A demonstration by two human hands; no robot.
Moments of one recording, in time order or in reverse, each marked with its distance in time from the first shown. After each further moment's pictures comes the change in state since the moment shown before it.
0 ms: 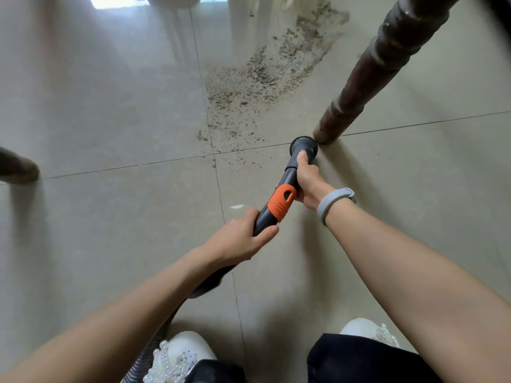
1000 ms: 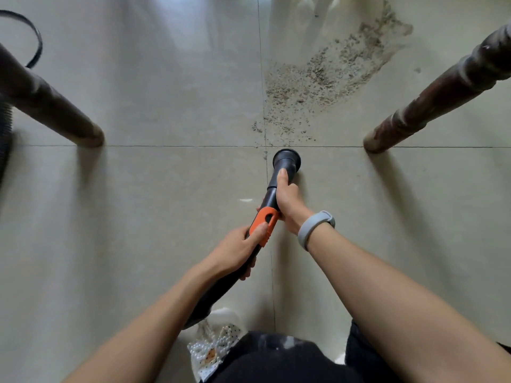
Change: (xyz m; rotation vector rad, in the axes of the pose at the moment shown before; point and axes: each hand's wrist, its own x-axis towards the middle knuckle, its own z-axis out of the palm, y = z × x) left_hand -0.059 -0.072 -0.008 -0.635 0.046 -0.183; right_hand -0.066 0.054 0.113 -0.224 -0.122 -0.018
